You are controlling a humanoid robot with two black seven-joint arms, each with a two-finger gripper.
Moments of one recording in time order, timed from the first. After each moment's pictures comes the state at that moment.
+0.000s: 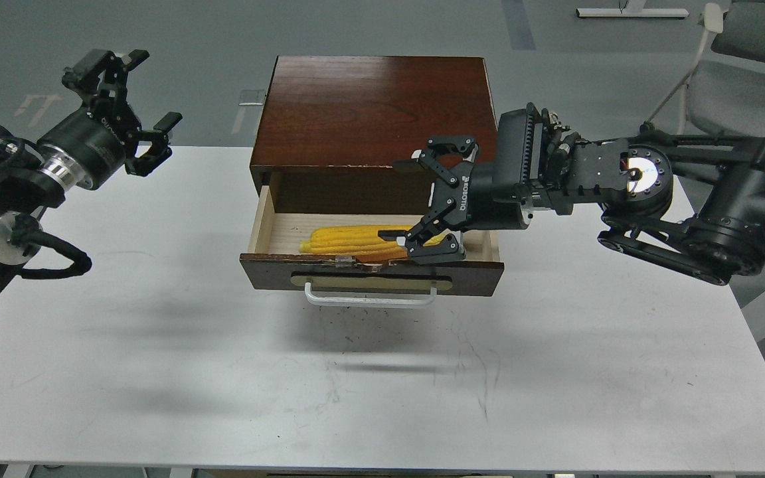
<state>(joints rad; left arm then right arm) -0.75 0.66 -0.67 -0.92 0.18 -0.32 -0.30 1.31 -0.46 -0.03 1.25 -1.93 -0.19 0.40</state>
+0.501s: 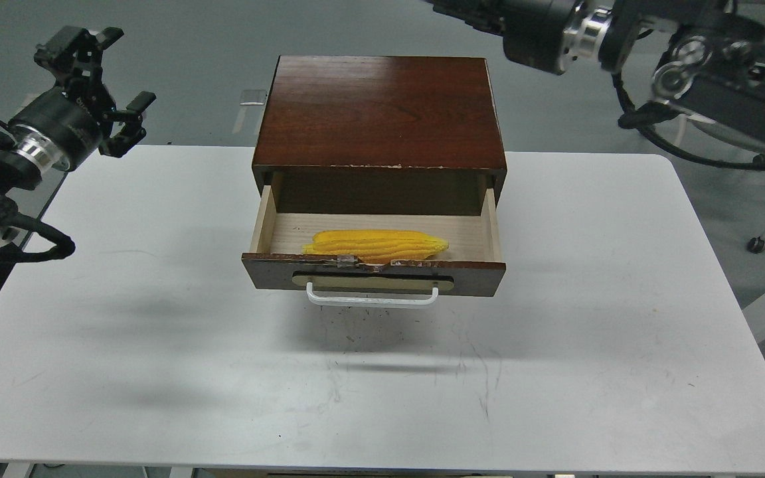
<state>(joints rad) -0.81 0.68 -0.66 -0.89 0.33 -0.30 -0.30 1.47 -0.63 0.12 1.13 -0.60 0.30 0.25</state>
